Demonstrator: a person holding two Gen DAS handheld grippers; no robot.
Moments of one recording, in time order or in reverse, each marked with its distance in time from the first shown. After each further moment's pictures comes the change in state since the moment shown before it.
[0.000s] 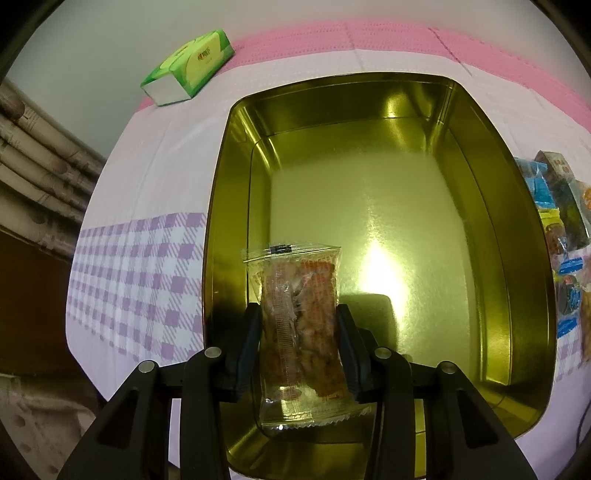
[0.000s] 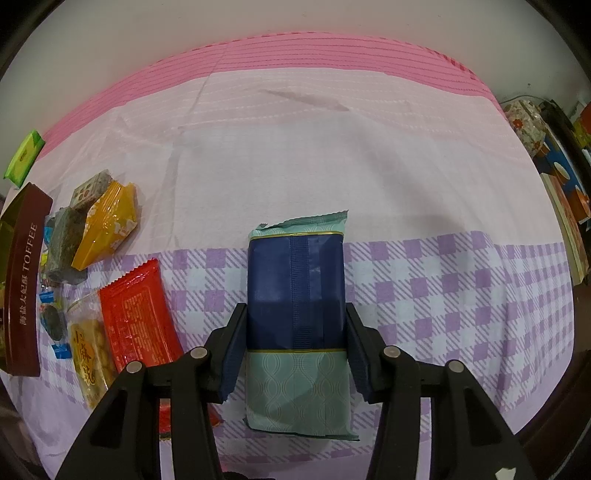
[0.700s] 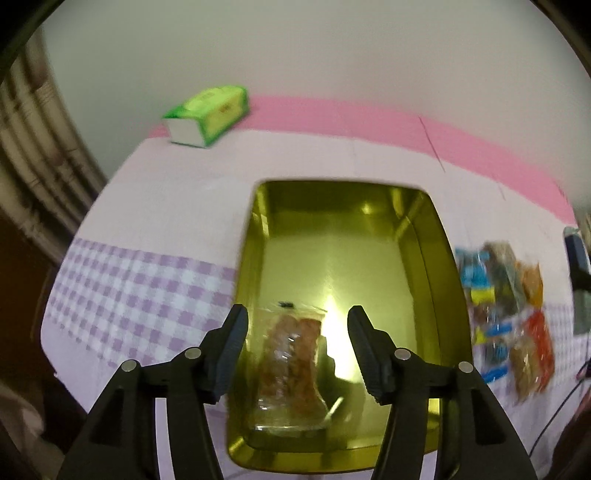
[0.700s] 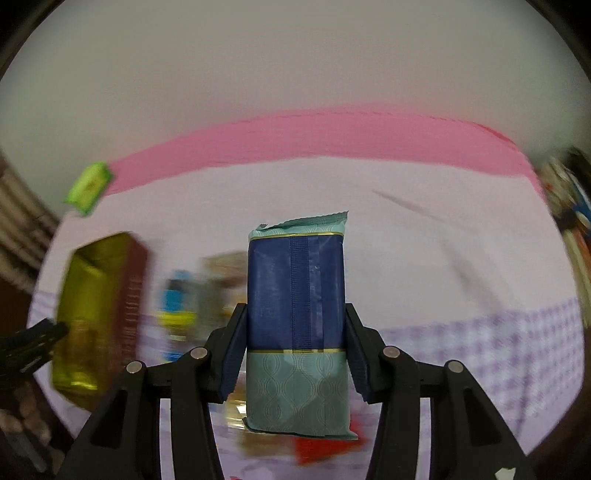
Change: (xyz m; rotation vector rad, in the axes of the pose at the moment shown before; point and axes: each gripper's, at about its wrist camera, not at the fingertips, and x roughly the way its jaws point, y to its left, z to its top) left arm -0.057 0.038 0.005 -0.172 -0.239 -0.172; right arm -0.093 0.112 0.028 -0.097 -0.181 0.201
